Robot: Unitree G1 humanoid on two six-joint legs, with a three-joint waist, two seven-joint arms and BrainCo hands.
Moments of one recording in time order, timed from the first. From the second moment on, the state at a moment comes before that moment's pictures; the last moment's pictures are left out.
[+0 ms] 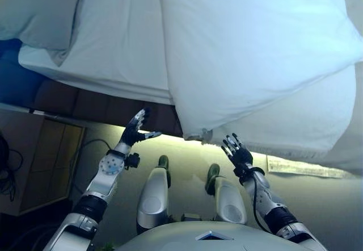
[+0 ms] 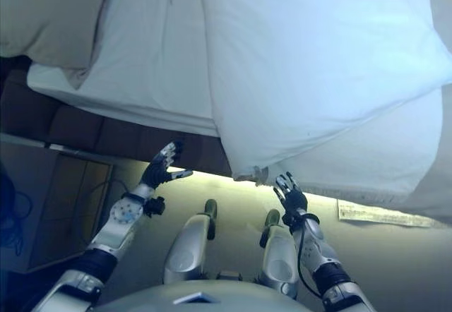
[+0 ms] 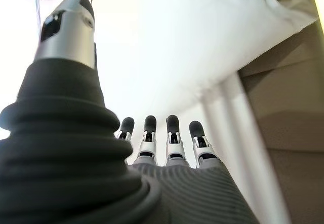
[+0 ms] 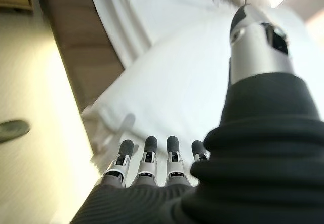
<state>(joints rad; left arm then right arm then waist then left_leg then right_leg) -0.19 0.46 -0.40 0.35 -0.13 -0.32 0.07 0.01 -0.30 0.31 0.54 0.98 -0.12 0.01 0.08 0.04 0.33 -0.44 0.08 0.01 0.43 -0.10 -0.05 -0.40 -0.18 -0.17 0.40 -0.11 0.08</state>
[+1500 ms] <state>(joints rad) -0.17 0.53 -0.29 0.35 -0.55 -0.34 -0.05 -0.66 -0.48 -0.03 1.13 1.30 -0.11 0.25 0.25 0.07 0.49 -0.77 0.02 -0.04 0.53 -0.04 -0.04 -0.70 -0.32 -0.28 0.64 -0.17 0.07</state>
